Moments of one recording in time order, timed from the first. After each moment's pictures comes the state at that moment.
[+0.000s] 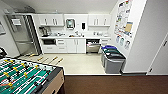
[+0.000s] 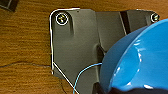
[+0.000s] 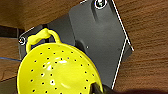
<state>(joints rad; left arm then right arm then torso) 1.51 2.94 -2.69 0.33 -0.03 -0.42 -1.51 2.91 -2.59 -0.21 0.03 0.37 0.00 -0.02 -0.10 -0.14</state>
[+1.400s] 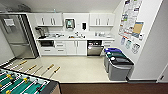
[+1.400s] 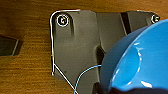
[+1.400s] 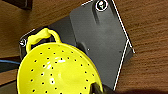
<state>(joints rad) 1.51 2.94 -2.69 0.33 -0.04 -0.42 -1.51 2.91 -2.59 -0.21 0.03 0.37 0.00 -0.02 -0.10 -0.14</state>
